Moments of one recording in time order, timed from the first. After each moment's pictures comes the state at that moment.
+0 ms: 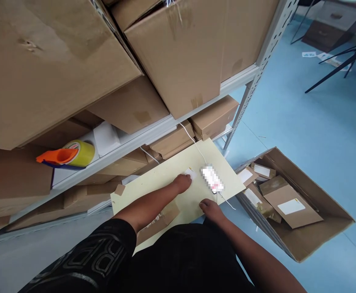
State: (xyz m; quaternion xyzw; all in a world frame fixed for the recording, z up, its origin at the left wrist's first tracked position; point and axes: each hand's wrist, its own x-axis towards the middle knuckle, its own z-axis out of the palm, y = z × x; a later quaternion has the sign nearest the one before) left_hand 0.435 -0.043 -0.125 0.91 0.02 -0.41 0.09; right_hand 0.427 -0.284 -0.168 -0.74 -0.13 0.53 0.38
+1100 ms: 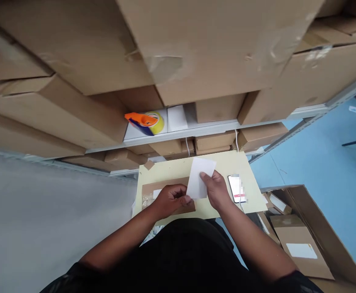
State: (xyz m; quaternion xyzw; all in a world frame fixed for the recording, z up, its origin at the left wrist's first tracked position) left_hand 0.228 -0.047 0.096 0.66 0.27 0.06 0.70; right_hand 0.398 -0.139 0.061 -0.51 -0.07 0.49 0.70
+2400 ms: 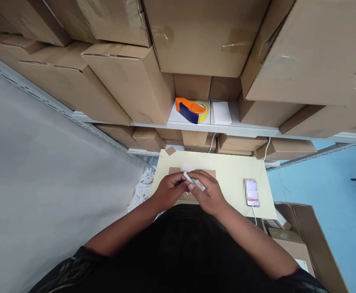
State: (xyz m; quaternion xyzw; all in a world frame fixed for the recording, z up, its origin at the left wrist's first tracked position) left_hand 0.101 -0.034 0.130 0.66 0.31 0.23 0.64; right_hand 0.273 -0.117 0.113 -0.56 -0.59 0.29 0.51
